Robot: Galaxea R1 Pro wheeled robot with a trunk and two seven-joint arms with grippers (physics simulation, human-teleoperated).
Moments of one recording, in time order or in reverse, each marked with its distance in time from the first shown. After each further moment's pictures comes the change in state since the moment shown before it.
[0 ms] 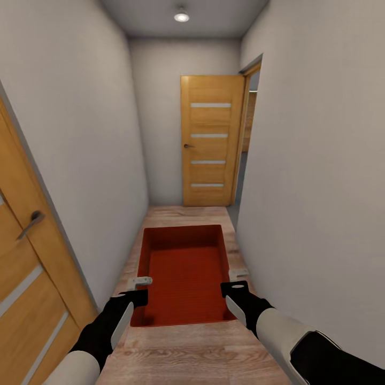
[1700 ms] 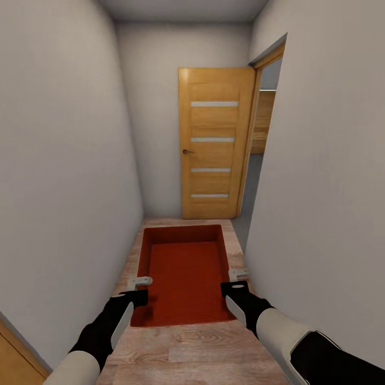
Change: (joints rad) left arm 0.000 0.000 0.000 0.000 0.000 0.000 0.000; right arm 0.000 0.000 0.000 0.000 0.000 0.000 0.000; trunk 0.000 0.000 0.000
